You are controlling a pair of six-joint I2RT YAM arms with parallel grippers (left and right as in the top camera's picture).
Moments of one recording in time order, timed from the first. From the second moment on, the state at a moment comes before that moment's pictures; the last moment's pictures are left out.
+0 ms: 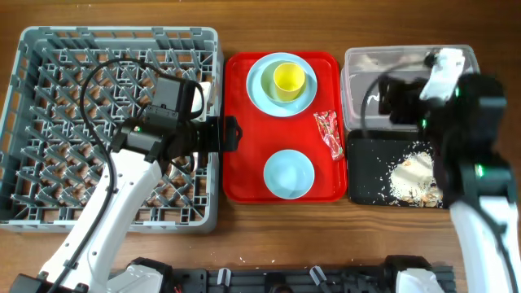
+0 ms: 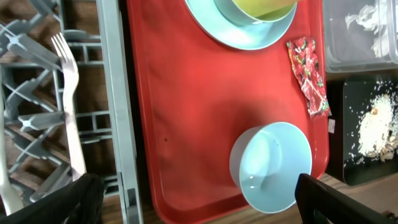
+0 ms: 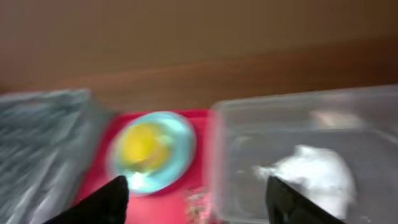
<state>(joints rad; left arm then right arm) -0.30 1.35 1.10 -0.82 0.26 -0.32 -0.01 1.03 1.02 -0.50 -0.26 0.13</state>
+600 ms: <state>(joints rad) -0.30 1.35 1.10 -0.82 0.26 -0.32 0.45 1.64 1.02 -0.58 0.08 0.23</state>
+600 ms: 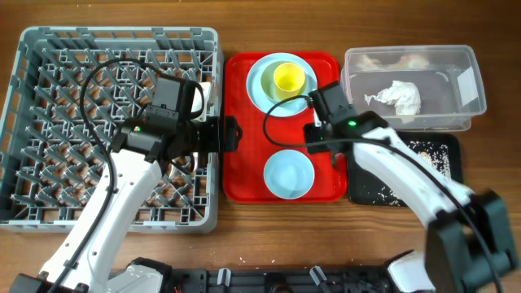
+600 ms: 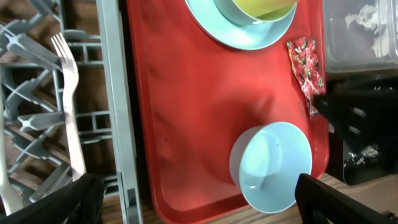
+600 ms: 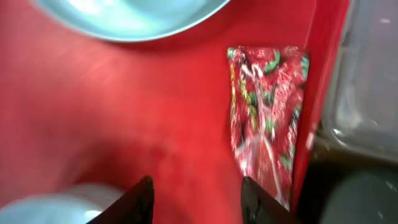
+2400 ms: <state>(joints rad) -0.30 1.35 1.10 -0.82 0.26 -0.32 0.45 1.59 0.96 -0.48 0.11 0.29</state>
